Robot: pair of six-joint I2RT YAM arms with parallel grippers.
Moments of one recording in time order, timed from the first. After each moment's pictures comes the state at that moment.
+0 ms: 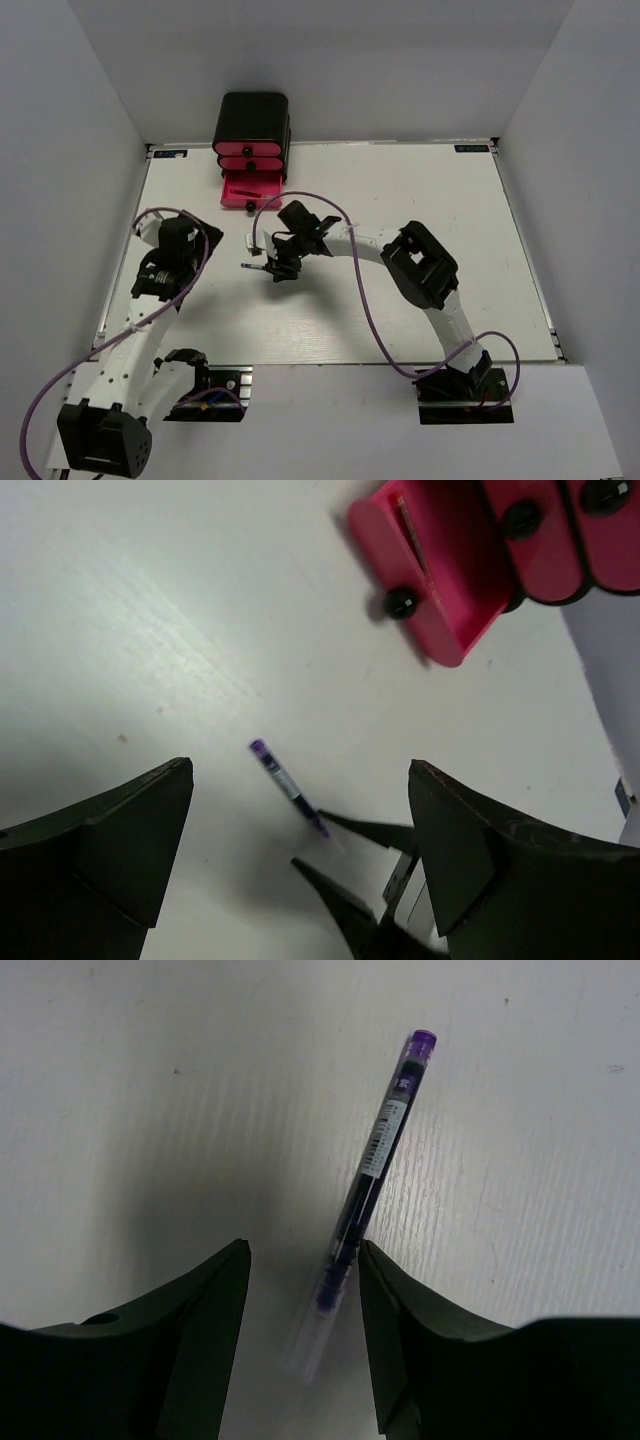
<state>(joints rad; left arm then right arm) -0.14 0.88 0.74 -0.48 -0.31 -0.98 0.89 2.19 1.57 -0.28 -0.63 -0.73</state>
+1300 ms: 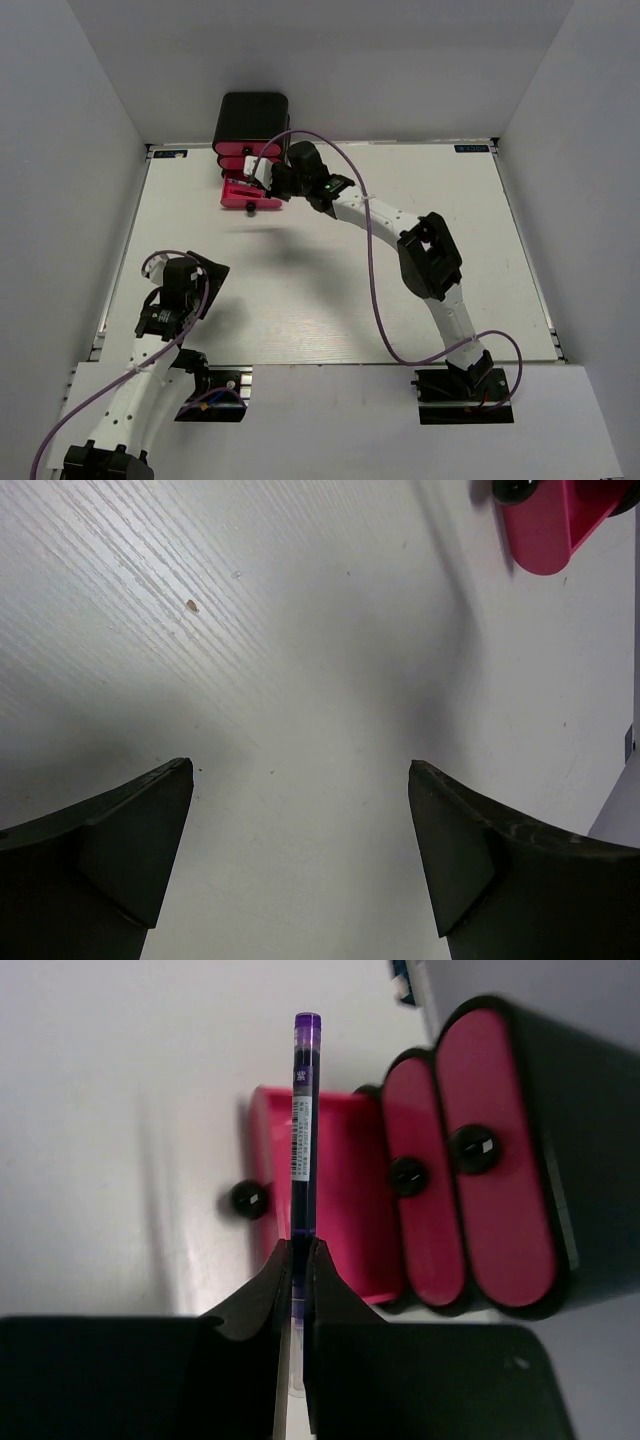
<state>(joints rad) -0.14 0.60 0.44 -0.58 -0.17 -1.12 0.79 2.23 1.93 -0.11 -0.41 -0.71</state>
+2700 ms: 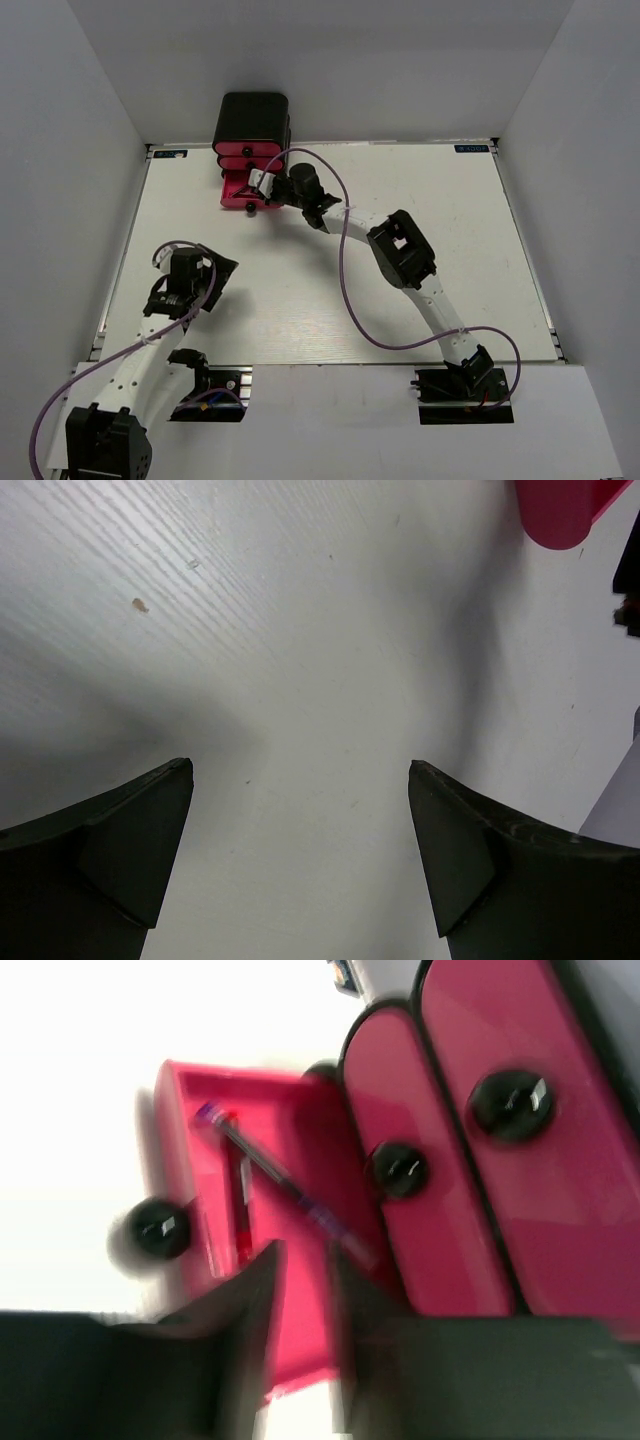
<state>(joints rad) -0.14 0.77 0.44 -0.45 -0.09 -1.11 0.75 2.52 1.97 0.39 -0.36 -0.72</state>
